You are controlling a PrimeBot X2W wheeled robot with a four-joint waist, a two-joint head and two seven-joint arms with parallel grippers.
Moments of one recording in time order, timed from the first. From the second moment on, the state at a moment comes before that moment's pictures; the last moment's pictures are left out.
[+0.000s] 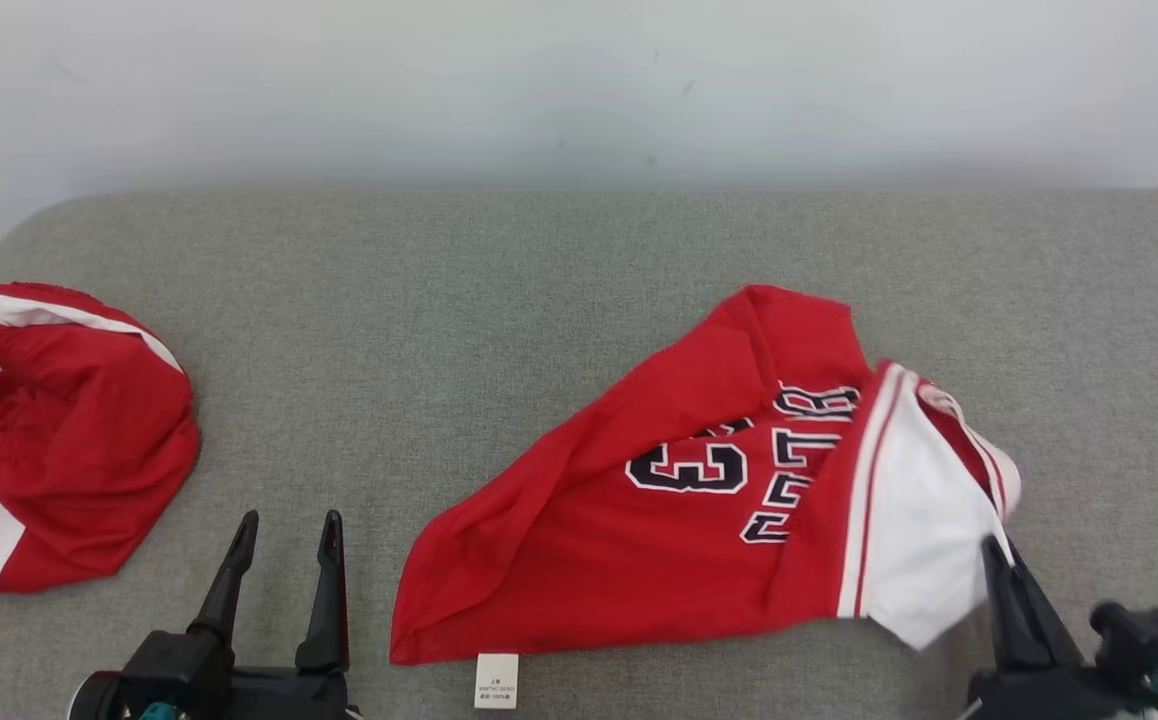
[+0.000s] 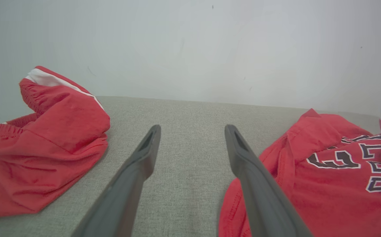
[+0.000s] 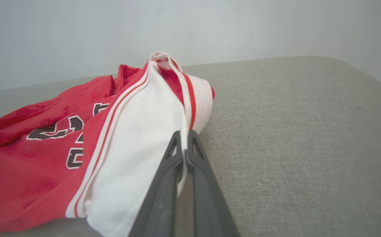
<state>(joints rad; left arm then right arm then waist) -0.08 0.07 -0.04 0.18 -0.19 -0.13 -0.26 -0.09 -0.19 0.03 0.40 0.28 0.13 -0.26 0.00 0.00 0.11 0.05</state>
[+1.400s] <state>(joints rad) 0.00 0.09 0.00 0.16 -0.18 -0.13 -0.26 0.03 -0.14 -0.01 0.17 0.20 0.13 -0.26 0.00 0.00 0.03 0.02</state>
